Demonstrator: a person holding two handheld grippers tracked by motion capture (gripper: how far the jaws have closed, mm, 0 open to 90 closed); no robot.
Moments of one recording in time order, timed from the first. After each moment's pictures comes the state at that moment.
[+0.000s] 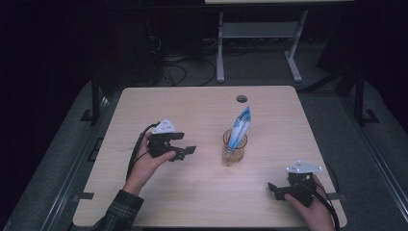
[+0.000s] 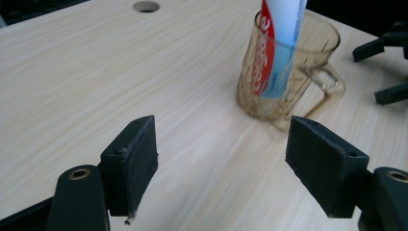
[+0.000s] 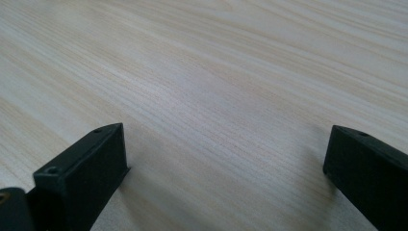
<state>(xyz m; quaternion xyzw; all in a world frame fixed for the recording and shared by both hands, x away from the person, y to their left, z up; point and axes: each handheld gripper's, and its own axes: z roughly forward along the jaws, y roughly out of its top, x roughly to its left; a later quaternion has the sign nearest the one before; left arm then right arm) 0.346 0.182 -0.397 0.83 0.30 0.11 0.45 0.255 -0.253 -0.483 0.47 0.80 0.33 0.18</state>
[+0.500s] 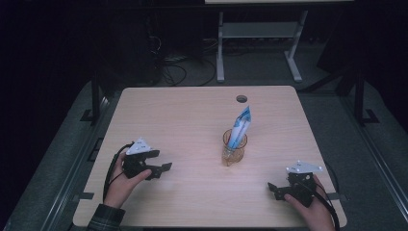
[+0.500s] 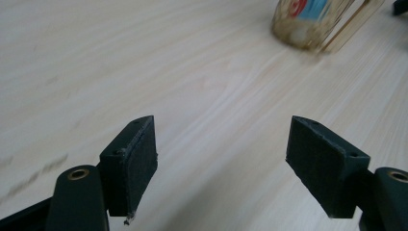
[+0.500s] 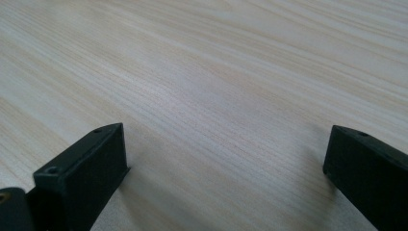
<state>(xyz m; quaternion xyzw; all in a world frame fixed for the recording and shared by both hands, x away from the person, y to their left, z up) 0.303 0.248 -0.432 0.83 0.36 0.12 0.41 0.255 -0.253 -0.483 0.47 0.80 0.33 0.18</state>
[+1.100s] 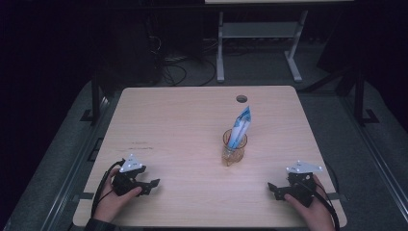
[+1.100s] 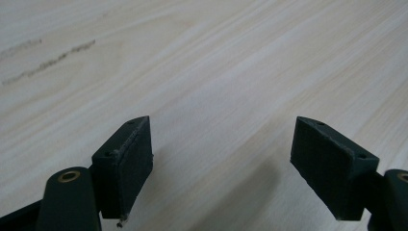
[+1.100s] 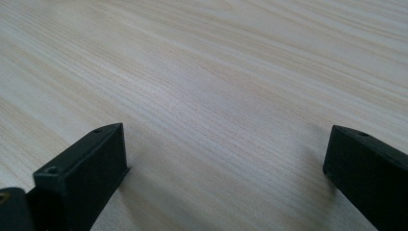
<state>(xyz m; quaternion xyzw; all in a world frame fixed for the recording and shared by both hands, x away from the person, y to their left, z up) 0.275 0.274 -0.466 0.84 0.39 0.14 0.35 0.255 -0.253 -0.483 0.47 0.80 0.33 0.18</state>
